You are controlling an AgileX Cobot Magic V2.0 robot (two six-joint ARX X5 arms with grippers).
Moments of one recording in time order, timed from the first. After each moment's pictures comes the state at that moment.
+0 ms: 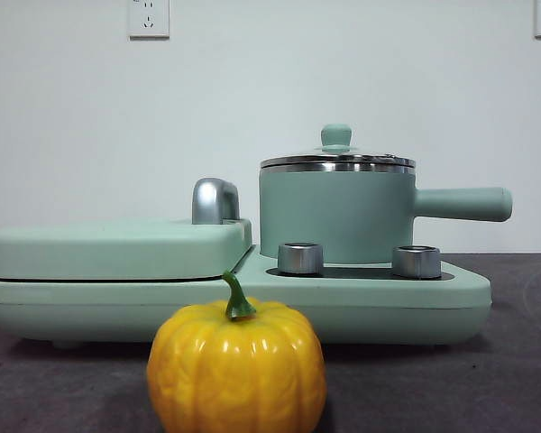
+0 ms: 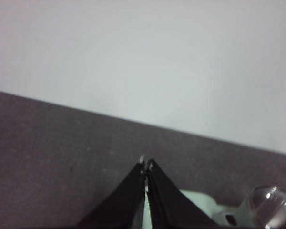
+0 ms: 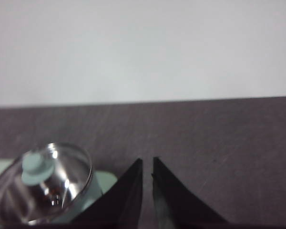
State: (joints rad) left arm 0.00 0.57 0.80 -0.30 0.14 -0.29; right arm 0.04 0.59 0.83 -0.41 -0.15 0.13
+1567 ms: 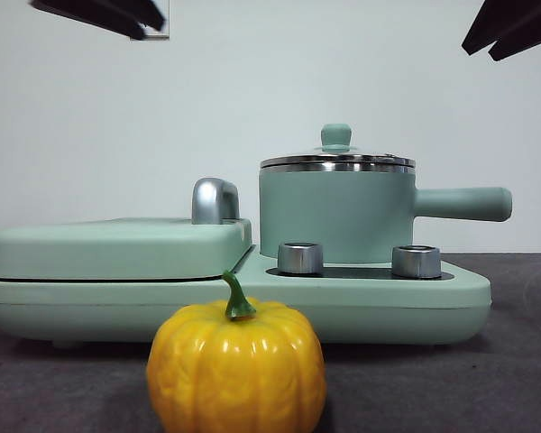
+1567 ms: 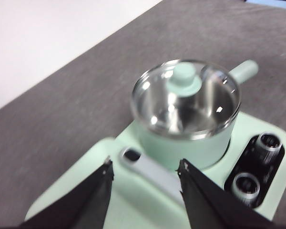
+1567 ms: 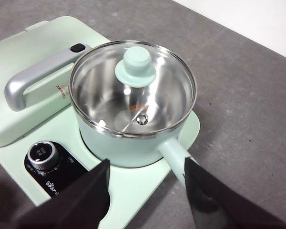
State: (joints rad) left arm -0.43 1.09 1.00 -0.31 0.34 0.35; right arm 0.30 0.87 0.86 -0.50 -0.29 -0.25
